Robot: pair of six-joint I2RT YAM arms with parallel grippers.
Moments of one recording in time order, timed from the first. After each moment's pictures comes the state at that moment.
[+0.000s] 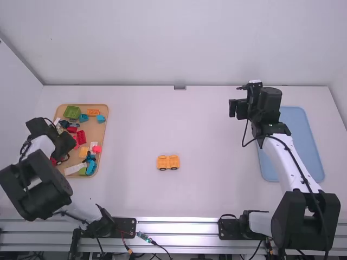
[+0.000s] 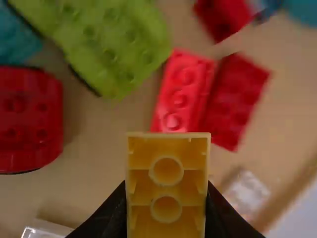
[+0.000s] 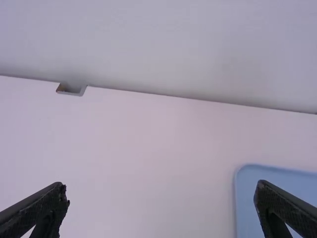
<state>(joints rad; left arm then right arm) 0.70 1.63 0.99 -0.45 0.16 -0.20 0.00 1.41 1.00 -0.14 -0.17 -0.13</state>
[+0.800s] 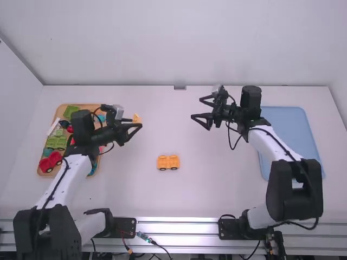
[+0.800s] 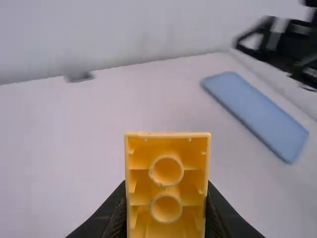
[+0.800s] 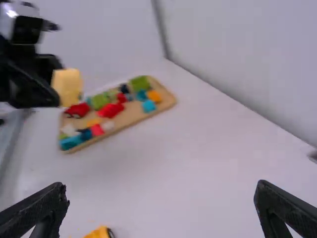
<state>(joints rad) 0.14 1.23 0.69 0.02 1.01 0.12 0.09 1.64 1.00 0.20 -1.20 -0.20</state>
